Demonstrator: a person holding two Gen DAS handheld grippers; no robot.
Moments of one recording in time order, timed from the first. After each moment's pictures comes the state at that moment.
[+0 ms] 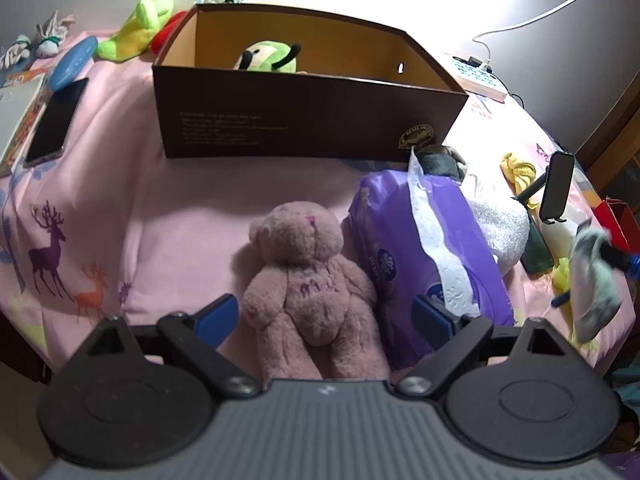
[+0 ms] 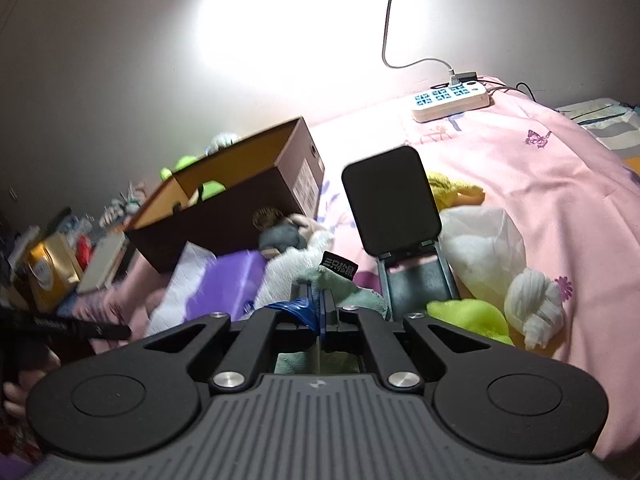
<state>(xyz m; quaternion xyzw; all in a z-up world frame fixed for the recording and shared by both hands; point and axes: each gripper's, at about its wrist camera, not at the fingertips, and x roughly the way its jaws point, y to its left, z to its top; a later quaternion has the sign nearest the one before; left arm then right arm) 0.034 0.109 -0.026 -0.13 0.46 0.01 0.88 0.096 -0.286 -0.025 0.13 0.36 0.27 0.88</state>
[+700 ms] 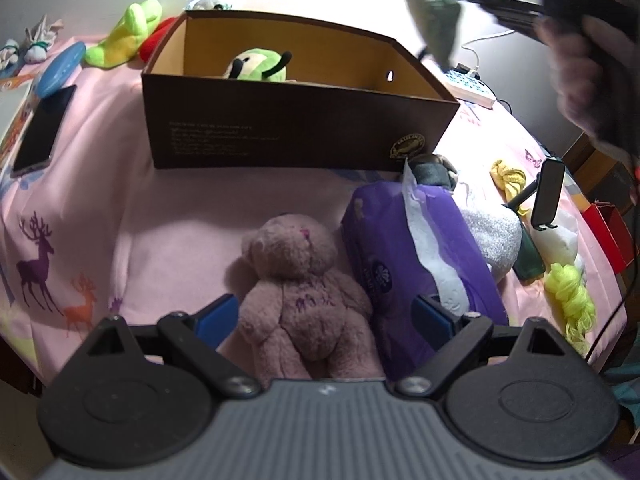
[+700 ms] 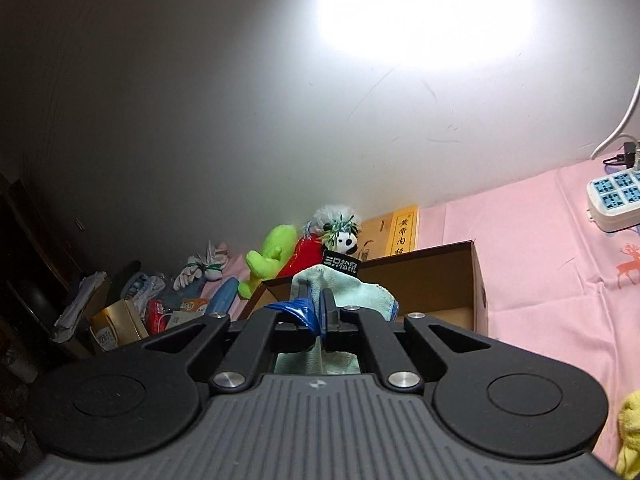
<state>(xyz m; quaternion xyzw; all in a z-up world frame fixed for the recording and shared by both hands) 0.039 0.114 -0.026 -0.14 0.44 0.00 0.89 0.281 -0.080 0.034 0.15 0.34 0.40 0.84</state>
